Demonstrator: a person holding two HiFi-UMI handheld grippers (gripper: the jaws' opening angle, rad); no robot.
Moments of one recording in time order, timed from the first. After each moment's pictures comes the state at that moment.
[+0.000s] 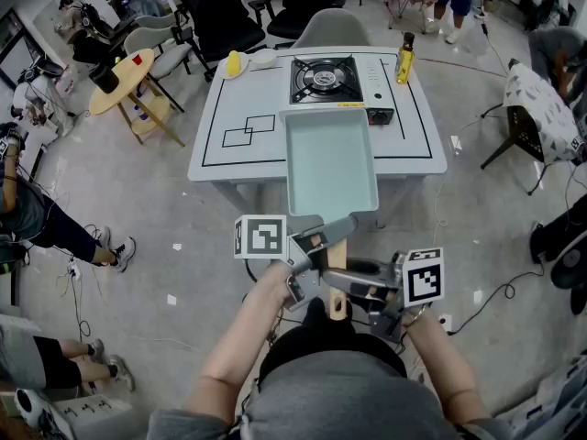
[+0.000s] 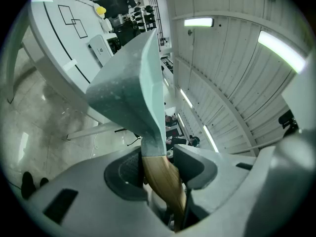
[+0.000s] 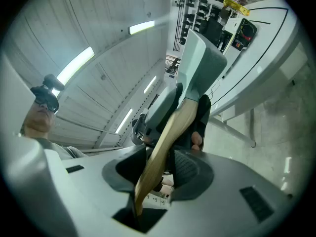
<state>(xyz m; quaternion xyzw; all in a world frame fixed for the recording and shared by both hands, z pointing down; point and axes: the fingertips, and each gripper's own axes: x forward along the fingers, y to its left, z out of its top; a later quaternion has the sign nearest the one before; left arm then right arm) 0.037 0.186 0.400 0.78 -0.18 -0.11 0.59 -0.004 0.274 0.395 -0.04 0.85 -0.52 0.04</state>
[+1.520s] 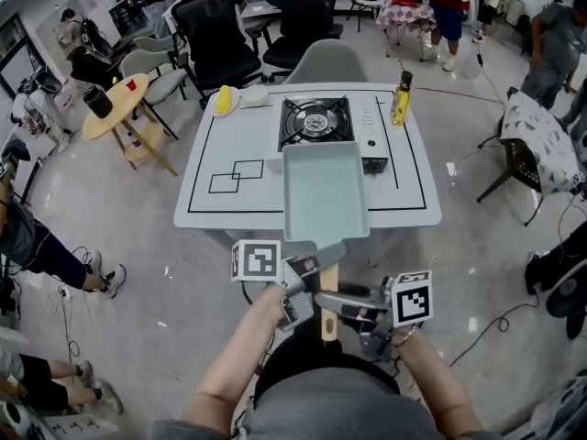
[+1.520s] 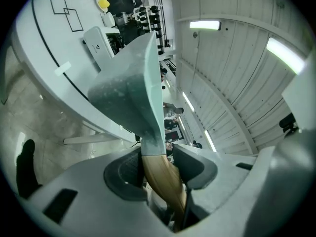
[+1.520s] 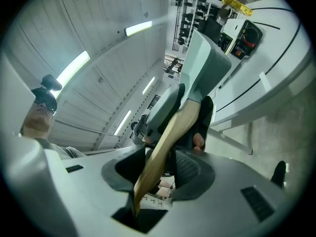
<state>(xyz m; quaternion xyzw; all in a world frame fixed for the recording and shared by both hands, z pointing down) 0.050 0.098 0.418 0.77 -0.18 -0.12 0.60 0.010 0.187 0.408 -0.04 0.85 -0.52 0.04</state>
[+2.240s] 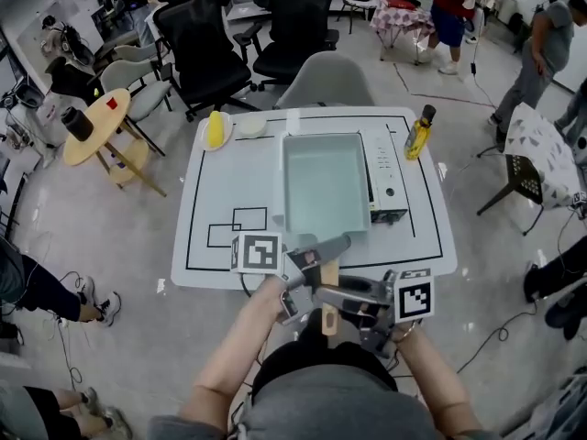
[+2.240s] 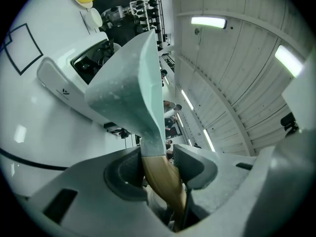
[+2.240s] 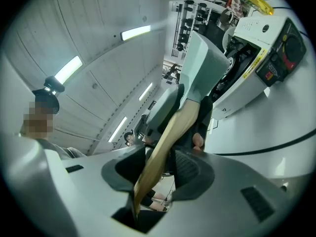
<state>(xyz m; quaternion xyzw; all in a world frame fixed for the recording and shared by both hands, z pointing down) 0.003 -0.063 0.409 0.78 -0.15 -0.10 0.60 -0.042 0.022 0.402 -0.07 0.85 -0.51 0.06</state>
